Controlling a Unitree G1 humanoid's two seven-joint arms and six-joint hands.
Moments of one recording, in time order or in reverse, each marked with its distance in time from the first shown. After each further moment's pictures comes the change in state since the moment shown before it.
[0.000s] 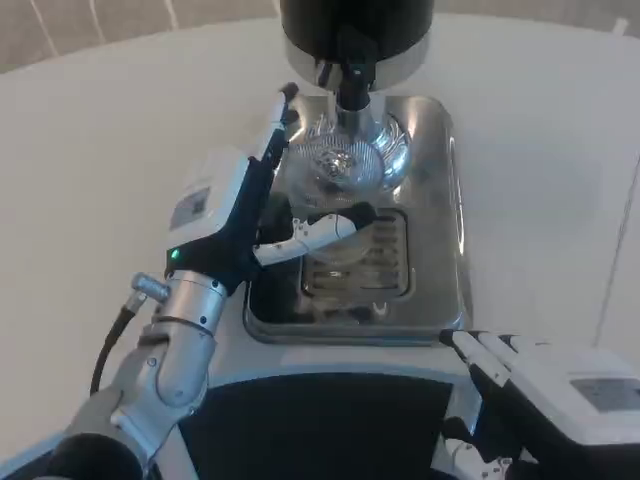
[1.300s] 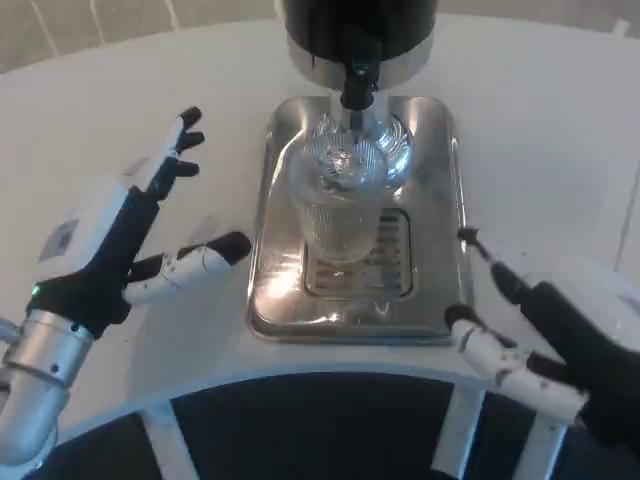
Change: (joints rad) left arm 0.288 0.282 0.133 -0.263 -0.155 -0.194 -0.218; right arm -0.202 0.036 -0.104 0.064 0.252 0.245 -0.096
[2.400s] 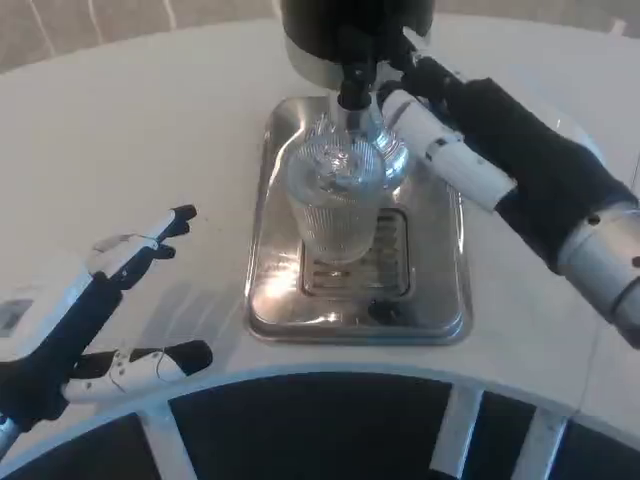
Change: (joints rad) left arm 0.351 0.117 0.157 -0.317 -0.011 -0.040 -0.182; right arm -0.564 -0.112 0.103 0.225 0.481 0.461 -0.302
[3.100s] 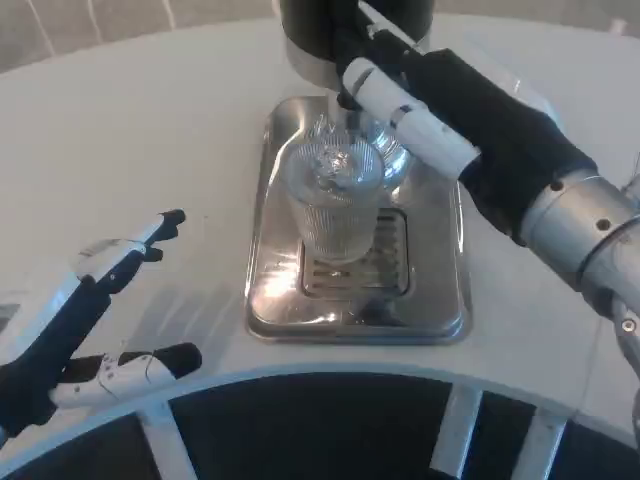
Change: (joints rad) left arm 0.026 0.001 0.034 -0.013 -0.004 0.003 -0.020; right arm -0.109 -0.070 0.057 0.067 0.212 0.063 -0.127
